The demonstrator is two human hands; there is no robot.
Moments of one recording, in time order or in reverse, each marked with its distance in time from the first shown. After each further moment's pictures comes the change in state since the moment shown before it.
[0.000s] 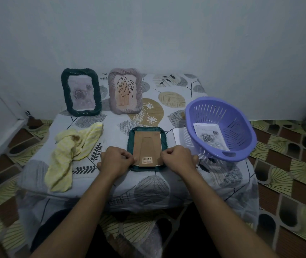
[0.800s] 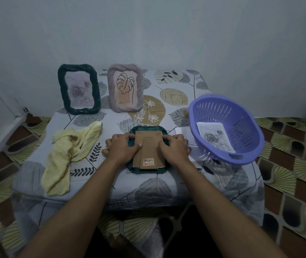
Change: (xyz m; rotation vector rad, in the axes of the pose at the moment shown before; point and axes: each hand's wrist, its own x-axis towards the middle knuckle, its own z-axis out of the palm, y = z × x) left_hand 0.029 0.035 0.002 0.173 -0.039 0.043; right_hand 0.044 -0.008 0.022 0.122 0.021 -0.054
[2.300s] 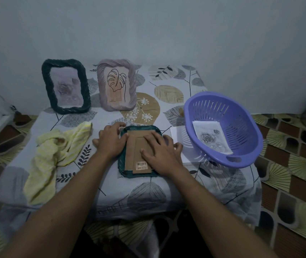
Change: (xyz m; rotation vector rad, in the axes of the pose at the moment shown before) left_hand 0.056 -0.011 0.013 0.017 0.151 0.115; right_hand 0.007 0.015 0.020 -0.352 -0.058 -0.340
